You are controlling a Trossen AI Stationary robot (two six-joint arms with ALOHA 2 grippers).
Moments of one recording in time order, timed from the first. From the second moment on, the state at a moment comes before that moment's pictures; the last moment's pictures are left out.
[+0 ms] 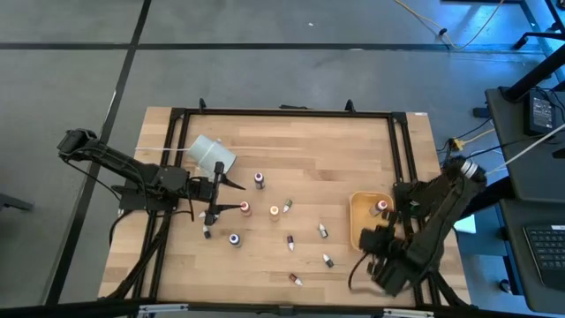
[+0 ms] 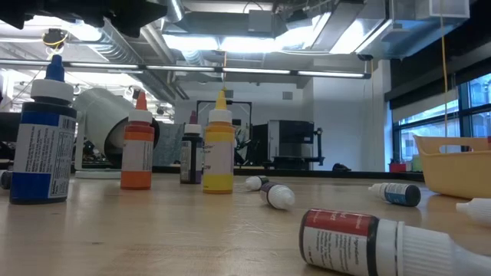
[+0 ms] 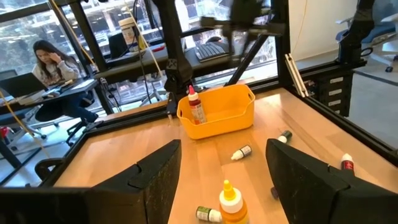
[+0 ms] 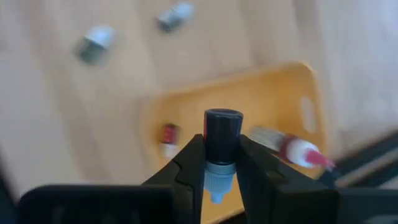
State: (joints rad) left arm -0.31 0.81 0.36 0.37 -0.24 0.19; right arm 0.90 1.63 1.44 -1.54 0.35 1.22
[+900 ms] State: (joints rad) left arm -0.31 0.81 0.36 0.36 -0.24 0.19; right arm 0.78 1.33 0.71 -0.85 0.15 1.22
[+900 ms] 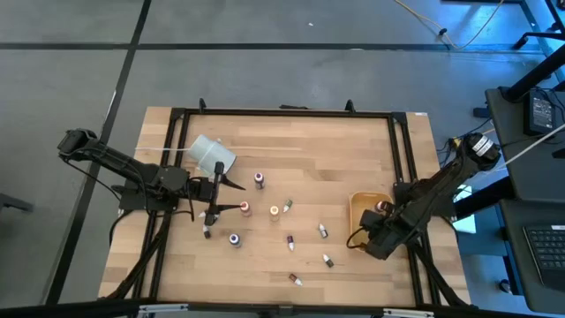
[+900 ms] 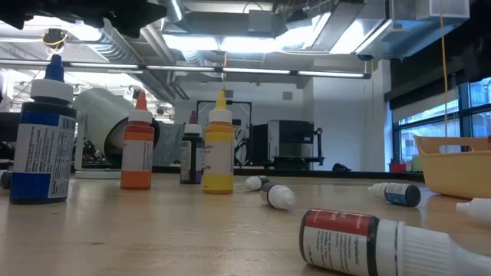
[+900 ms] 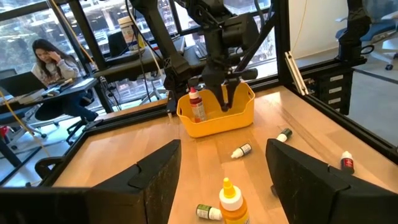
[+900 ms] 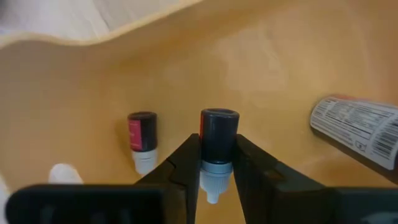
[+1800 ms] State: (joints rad) left arm -0.31 0.81 0.36 0.36 -0.24 0.13; right arm 0.77 1.33 0.96 -1.04 0.21 1.17
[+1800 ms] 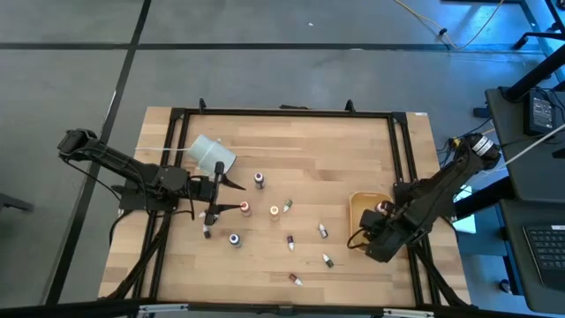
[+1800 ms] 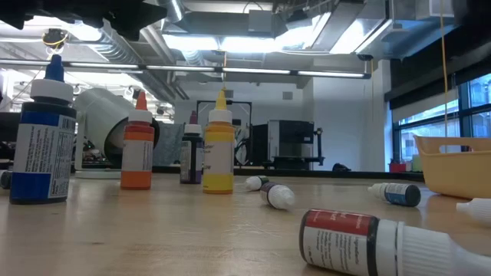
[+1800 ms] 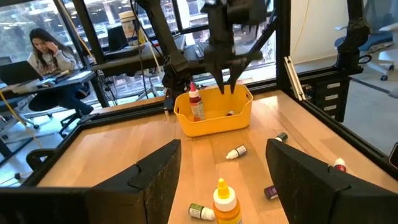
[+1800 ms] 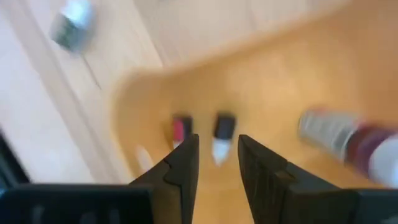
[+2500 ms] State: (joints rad) left arm -0.31 0.81 0.36 0.36 -0.24 0.09; right arm 0.59 1.36 1.06 -0.68 0.52 0.62
